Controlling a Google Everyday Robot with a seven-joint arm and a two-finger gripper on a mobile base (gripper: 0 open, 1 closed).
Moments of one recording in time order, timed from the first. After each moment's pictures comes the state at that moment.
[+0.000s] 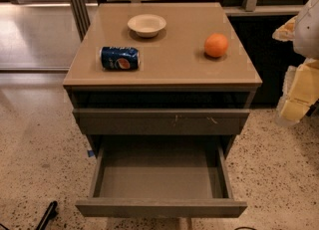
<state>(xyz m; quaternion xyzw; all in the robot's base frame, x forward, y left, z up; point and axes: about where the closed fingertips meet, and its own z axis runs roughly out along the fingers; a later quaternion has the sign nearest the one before) 0.438 -0.217 0.976 -0.60 0.78 -0.03 0.16</state>
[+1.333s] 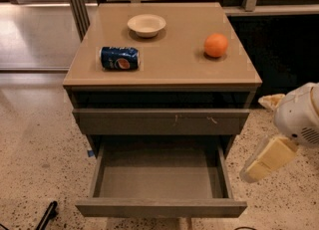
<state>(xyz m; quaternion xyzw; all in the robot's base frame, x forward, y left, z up) 0.399 -0.196 0.857 -0.51 0.82 0.10 0.24</state>
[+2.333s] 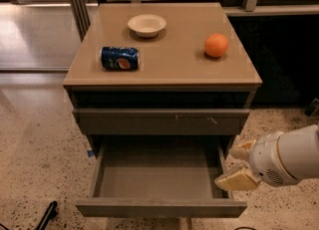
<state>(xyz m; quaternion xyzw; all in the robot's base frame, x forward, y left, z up) 0.379 -0.171 0.760 -0.45 0.85 0.14 0.25</state>
